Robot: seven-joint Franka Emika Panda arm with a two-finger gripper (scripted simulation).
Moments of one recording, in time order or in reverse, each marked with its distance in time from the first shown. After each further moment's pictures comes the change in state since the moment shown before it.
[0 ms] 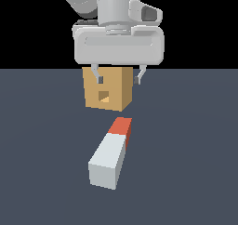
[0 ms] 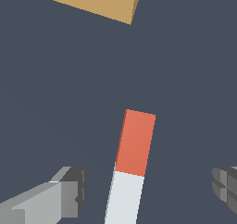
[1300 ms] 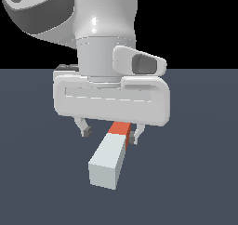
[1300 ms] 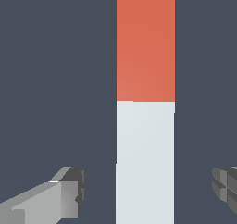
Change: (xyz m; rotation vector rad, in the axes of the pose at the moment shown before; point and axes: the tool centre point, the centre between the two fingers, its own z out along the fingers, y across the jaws) arm -0.108 -0.013 0.089 -0.004 -0.032 0.192
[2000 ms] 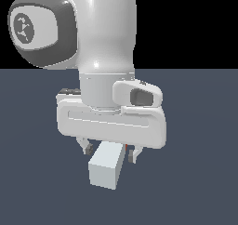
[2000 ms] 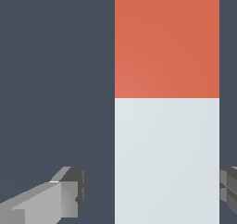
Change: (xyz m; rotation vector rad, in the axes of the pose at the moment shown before) arm 0.000 0.000 0.042 -0.001 0.001 0.001
